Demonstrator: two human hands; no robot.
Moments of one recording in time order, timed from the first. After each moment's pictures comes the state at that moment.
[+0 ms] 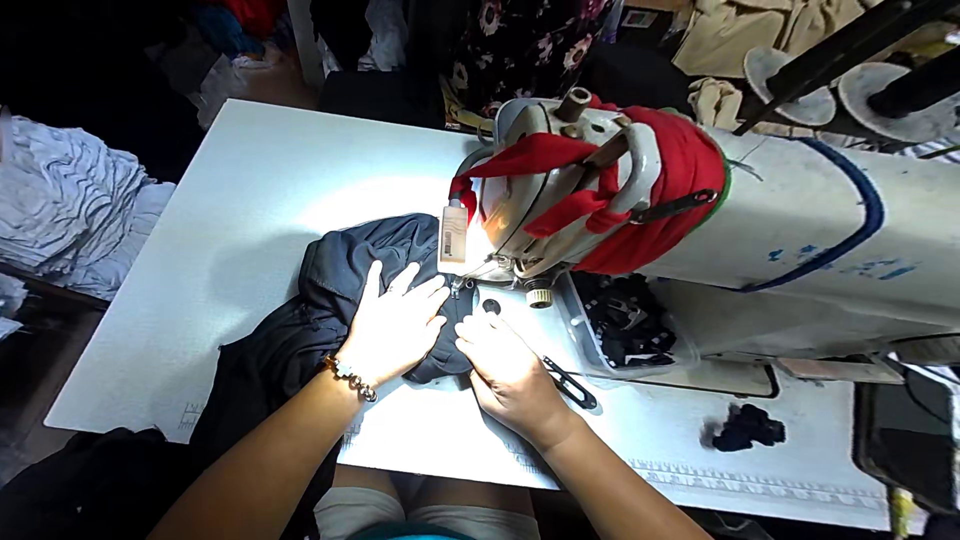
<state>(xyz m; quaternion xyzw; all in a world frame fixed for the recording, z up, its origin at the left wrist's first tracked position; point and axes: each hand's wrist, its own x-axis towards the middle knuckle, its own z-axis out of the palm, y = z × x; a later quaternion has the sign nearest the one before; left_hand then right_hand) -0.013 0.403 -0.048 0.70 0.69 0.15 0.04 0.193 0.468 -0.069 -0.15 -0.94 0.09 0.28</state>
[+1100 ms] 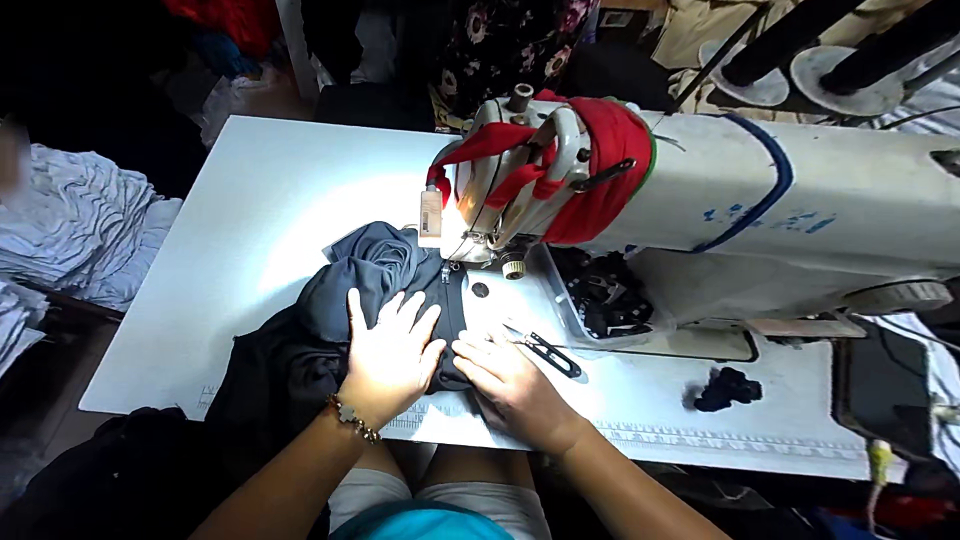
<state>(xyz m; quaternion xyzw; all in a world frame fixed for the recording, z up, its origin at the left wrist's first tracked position) 0.026 0.350 -0.050 0.66 0.73 0.16 -0.01 0.225 0.443 -0.067 -0.07 -0.96 0.06 0.27</state>
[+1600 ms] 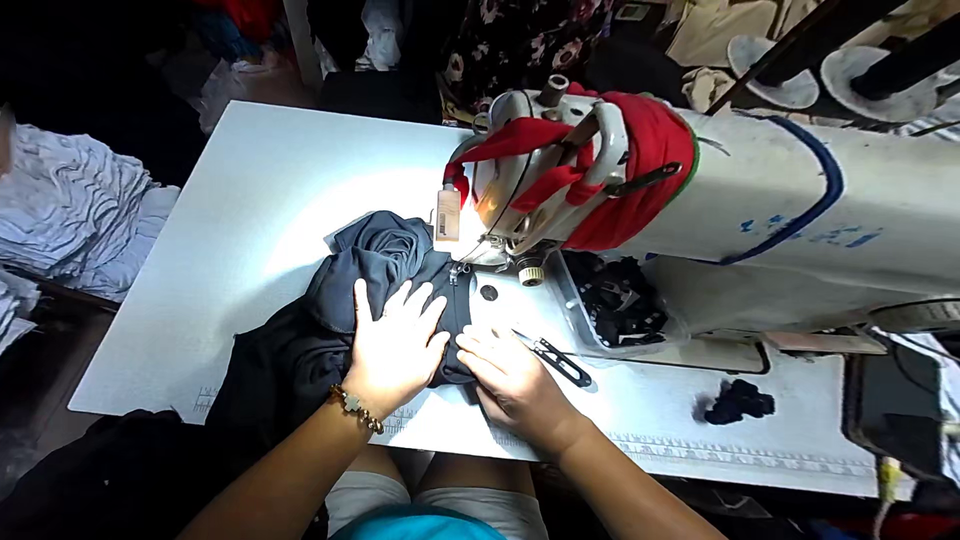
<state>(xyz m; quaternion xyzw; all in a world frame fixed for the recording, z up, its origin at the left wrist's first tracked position) 0.020 0.364 -0.044 0.66 0.74 0.15 0.02 0.213 0.452 -0.068 -0.09 -0.95 0.08 0.28</state>
